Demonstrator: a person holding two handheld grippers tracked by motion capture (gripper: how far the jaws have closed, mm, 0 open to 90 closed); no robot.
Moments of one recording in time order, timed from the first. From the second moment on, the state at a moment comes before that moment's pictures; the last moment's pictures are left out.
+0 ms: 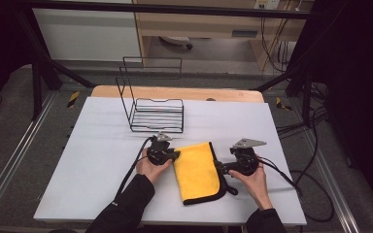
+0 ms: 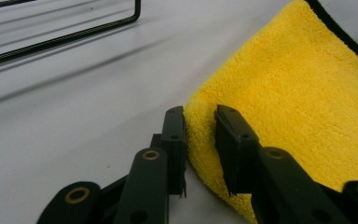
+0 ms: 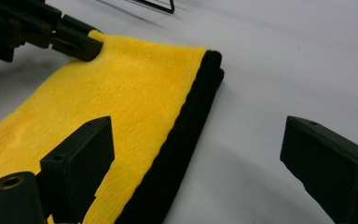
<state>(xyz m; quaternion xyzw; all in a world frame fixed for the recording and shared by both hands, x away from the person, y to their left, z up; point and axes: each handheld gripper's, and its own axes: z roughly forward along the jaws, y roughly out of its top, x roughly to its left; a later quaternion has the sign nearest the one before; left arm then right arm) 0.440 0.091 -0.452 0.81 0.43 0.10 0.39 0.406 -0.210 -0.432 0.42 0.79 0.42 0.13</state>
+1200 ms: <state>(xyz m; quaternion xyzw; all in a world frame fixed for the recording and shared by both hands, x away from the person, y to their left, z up) 0.439 0.090 -0.455 0.82 0.40 0.11 0.40 0.460 -0.174 -0.452 0.45 0.80 0.40 0.05</state>
